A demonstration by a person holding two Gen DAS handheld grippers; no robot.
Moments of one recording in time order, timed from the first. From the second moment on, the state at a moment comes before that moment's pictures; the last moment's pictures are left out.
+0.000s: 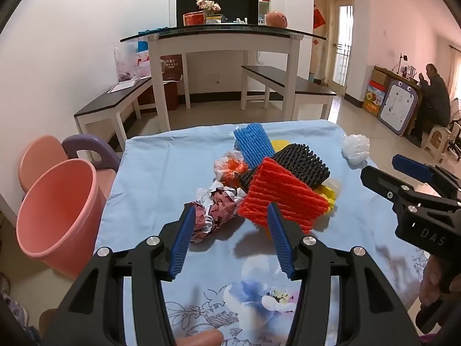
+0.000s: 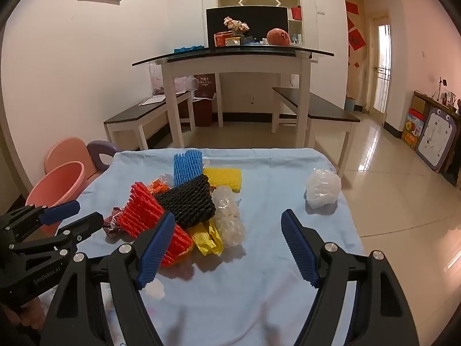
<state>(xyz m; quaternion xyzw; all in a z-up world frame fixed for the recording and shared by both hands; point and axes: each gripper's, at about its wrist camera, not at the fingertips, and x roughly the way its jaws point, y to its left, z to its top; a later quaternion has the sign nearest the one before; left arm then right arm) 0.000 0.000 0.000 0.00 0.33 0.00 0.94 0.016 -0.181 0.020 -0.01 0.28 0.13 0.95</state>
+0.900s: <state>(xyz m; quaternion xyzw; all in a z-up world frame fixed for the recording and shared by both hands) 0.000 -0.001 0.000 0.01 0.33 0.00 0.94 0.010 -0.187 0.012 0.01 0.28 0.12 0.95</state>
